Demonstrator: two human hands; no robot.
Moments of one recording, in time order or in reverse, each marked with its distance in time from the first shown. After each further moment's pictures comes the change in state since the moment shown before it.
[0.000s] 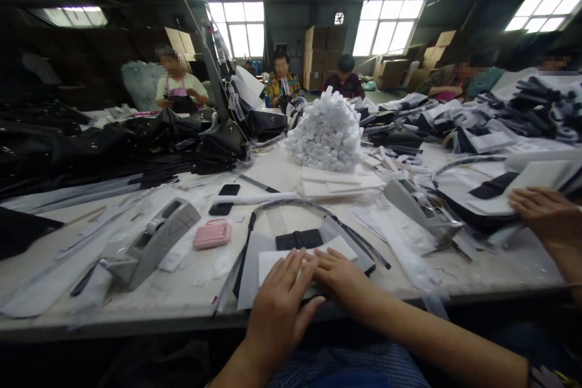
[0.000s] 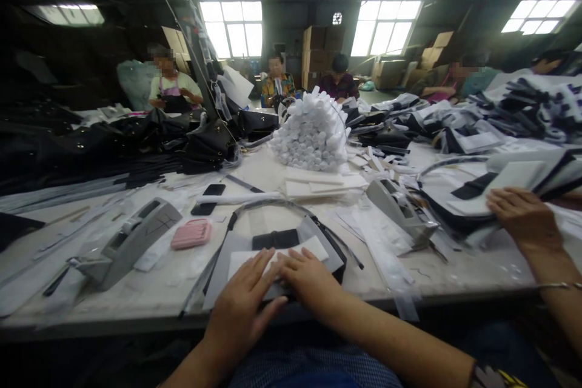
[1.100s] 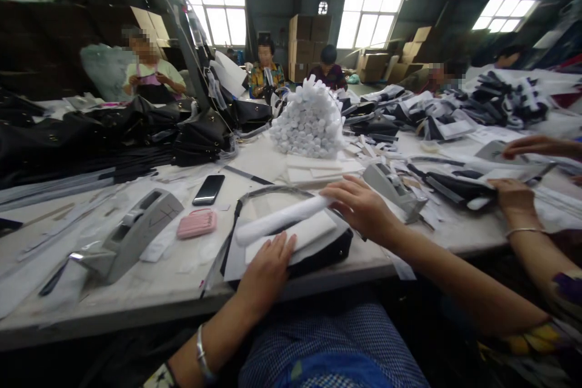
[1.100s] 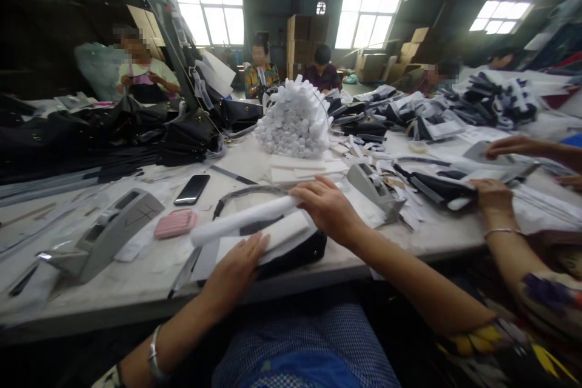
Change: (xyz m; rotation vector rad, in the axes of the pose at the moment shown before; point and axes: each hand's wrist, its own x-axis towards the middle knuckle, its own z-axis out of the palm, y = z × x) left_hand 0.007 -0.018 0.023 -0.005 -0.493 -0.107; right_hand -0.010 0.037 -0.104 -0.279 0.522 -0.063
